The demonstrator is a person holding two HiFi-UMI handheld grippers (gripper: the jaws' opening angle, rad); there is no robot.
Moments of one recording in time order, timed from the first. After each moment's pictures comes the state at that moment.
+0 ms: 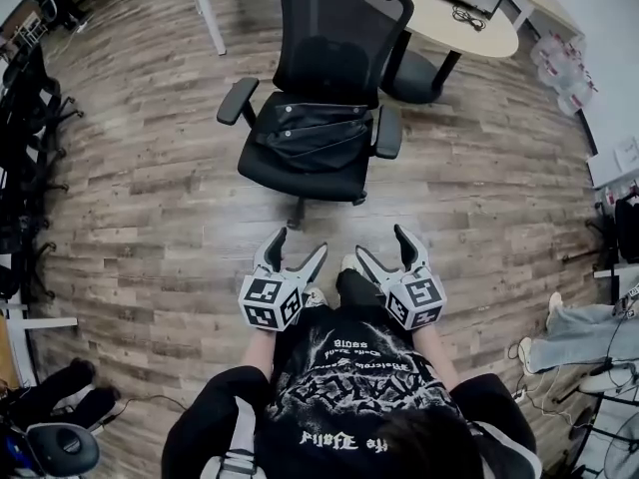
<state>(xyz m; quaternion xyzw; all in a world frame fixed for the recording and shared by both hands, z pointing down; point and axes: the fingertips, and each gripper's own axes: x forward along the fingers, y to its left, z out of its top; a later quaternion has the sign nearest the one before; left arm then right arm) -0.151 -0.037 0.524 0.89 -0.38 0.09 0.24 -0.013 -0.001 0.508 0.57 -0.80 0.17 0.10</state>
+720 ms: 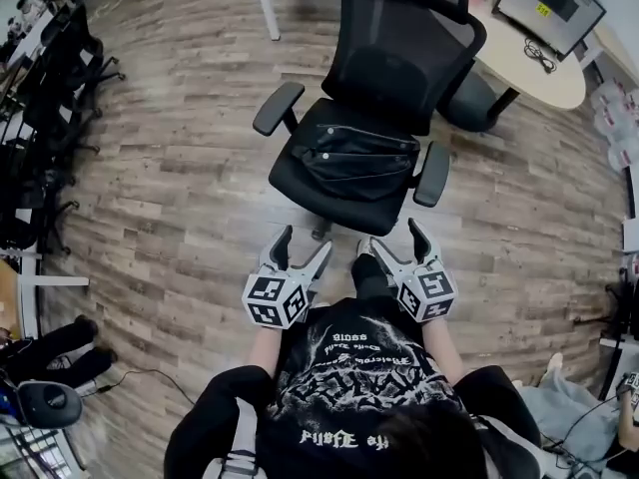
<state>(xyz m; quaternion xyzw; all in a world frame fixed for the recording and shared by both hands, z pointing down) -0.160 -0.179 0.537 0.83 -0.48 0.07 0.27 0.005 -0.183 0.534 0.49 -0.84 0.19 0.11</state>
